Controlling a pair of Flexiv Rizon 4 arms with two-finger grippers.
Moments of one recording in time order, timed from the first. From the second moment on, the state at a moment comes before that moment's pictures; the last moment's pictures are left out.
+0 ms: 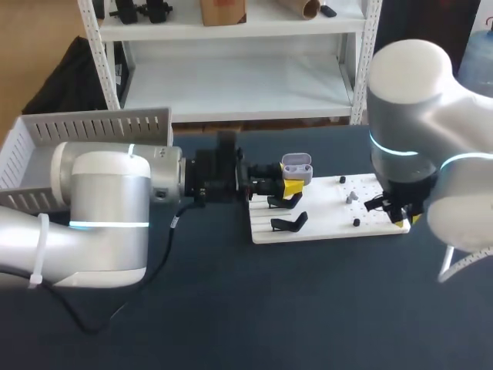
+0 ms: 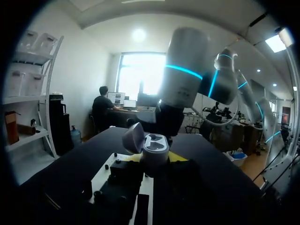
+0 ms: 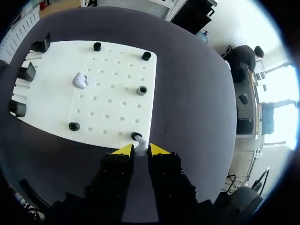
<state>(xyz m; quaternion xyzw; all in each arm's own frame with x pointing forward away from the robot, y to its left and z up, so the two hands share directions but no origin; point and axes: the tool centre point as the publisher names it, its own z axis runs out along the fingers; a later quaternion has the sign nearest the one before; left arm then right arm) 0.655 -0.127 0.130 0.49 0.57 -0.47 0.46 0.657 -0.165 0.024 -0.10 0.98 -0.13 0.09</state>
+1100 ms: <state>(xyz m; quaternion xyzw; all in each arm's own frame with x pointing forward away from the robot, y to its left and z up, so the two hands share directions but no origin) 0.655 -0.127 0.130 0.49 0.57 -0.47 0.46 0.619 -0.154 0.093 -0.16 0.97 -0.12 0.14</state>
